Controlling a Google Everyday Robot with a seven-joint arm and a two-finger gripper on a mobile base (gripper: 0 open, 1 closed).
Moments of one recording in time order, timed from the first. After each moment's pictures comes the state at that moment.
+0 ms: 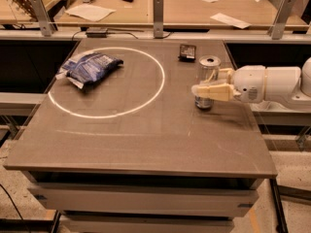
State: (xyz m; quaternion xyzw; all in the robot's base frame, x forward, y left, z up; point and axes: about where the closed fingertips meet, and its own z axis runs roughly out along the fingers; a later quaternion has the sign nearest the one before) arm 0.589 -0.146 0.879 -0.42 0.67 0.34 0.51
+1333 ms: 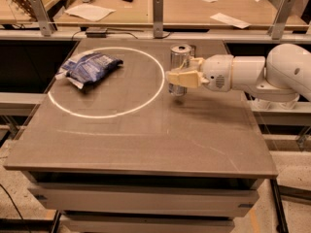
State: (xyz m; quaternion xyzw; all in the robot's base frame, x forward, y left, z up) arm 0.616 -0.076 0.901 -0.41 0.66 0.35 0.52
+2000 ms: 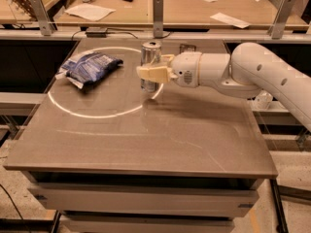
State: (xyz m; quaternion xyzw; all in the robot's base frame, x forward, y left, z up) arm 0.631 0.001 0.906 -0.41 0.64 0.39 0.52
